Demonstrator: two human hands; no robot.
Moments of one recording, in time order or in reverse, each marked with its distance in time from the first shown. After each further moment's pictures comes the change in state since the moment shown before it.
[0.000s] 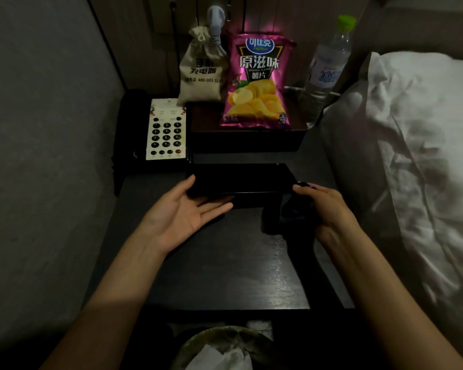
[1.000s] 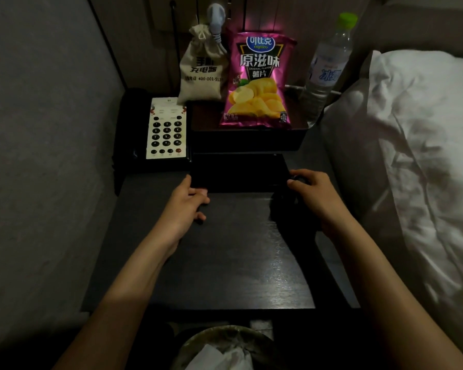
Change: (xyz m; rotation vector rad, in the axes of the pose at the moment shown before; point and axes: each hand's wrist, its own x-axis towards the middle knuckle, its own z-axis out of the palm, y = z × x) left_hand 0.021 -0.014 -0.011 0.921 0.336 0.312; right_hand 0.024 -0.003 0.001 -0.627 -0.095 -0.360
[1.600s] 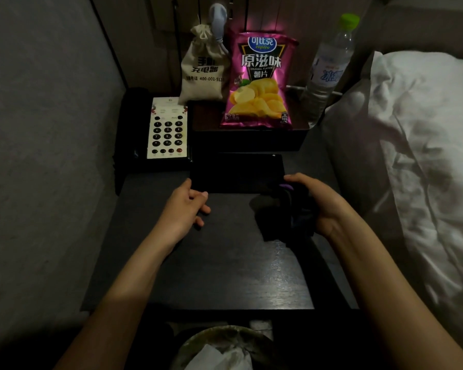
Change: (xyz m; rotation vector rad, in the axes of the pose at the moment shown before) left_hand 0.004 -0.004 -0.003 0.089 0.002 -0.022; right_hand -0.003 -0.003 0.000 0.650 -0.266 0.416
